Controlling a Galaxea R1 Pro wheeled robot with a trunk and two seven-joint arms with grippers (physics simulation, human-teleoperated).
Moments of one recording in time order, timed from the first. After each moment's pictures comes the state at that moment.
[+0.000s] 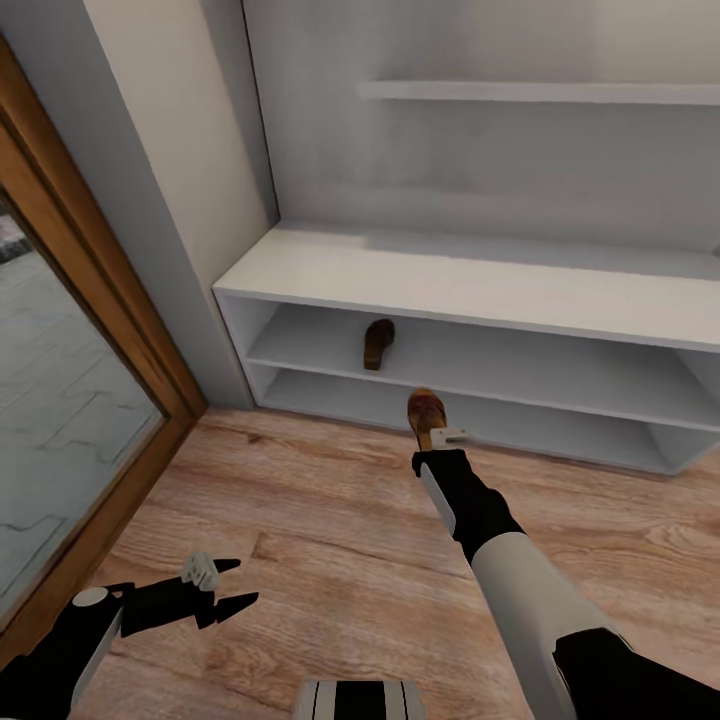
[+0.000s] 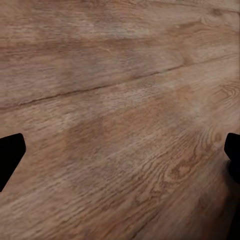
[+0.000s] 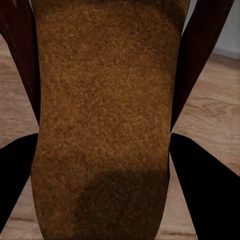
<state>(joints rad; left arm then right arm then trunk) -0.41 0.28 0.08 -0.86 -0.02 0.09 -1.15 -0.89 0.17 0.10 -0.71 -0.03 0.61 -0.37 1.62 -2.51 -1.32</state>
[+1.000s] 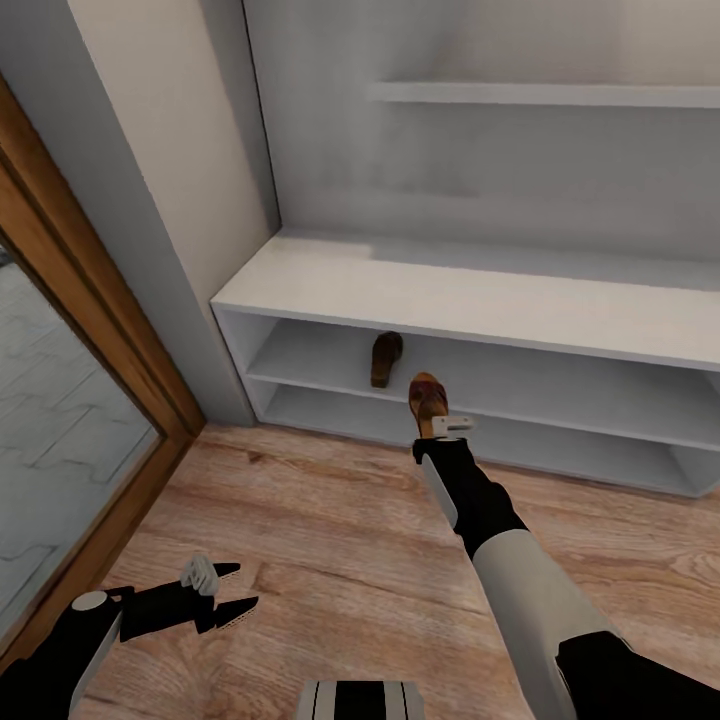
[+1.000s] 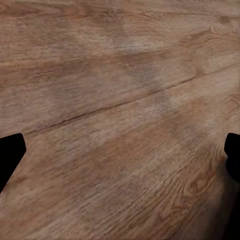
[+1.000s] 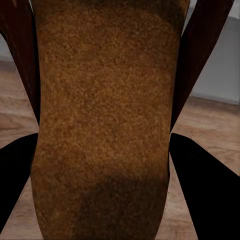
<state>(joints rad) -0.40 0.28 0.08 -0.86 -0.03 0.09 -1.15 -0.89 0.17 0.10 -0.78 -0.03 0.61 -0.37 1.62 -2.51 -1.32</state>
